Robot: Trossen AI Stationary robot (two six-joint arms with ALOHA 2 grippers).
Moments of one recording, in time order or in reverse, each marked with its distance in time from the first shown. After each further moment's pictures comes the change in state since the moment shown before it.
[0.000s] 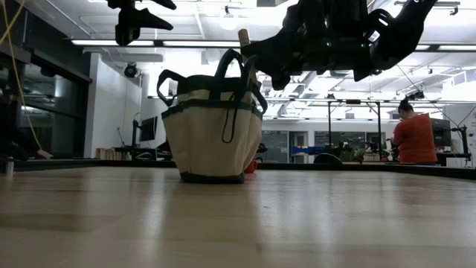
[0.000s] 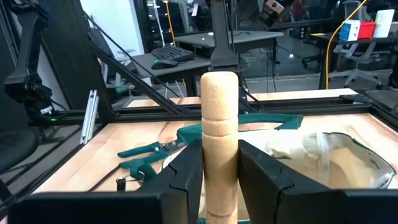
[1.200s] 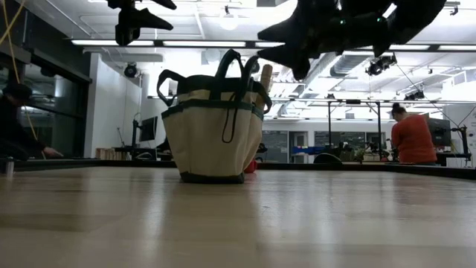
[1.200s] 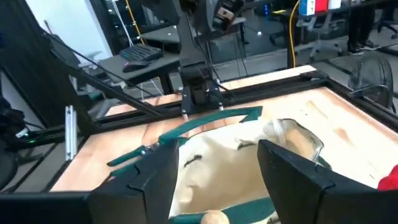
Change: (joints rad) left arm 0.000 0.000 0.000 0.001 -0.003 0.000; right arm 0.003 -0.246 0.000 -0.324 0.134 0.113
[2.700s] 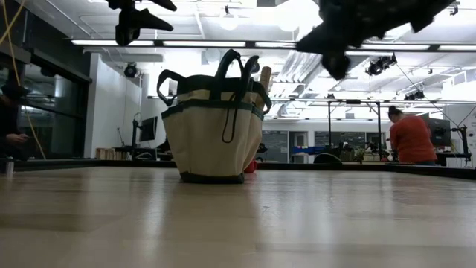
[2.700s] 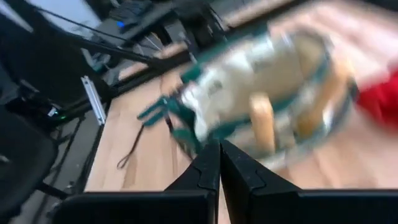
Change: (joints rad) left arm 0.000 0.000 0.000 0.000 -0.017 0.009; right arm 0.097 -0.249 0.000 -0.499 0.060 0.249
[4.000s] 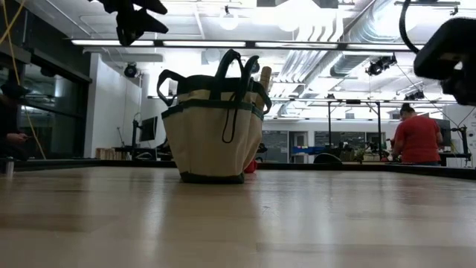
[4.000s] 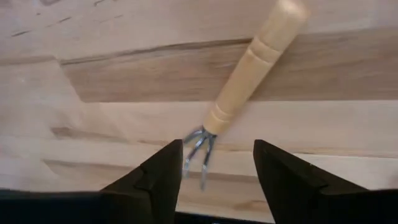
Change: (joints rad) left arm 0.000 0.000 0.000 -0.070 0.101 0.250; right arm 0.629 0.179 0.000 -0.603 -0.056 1.887
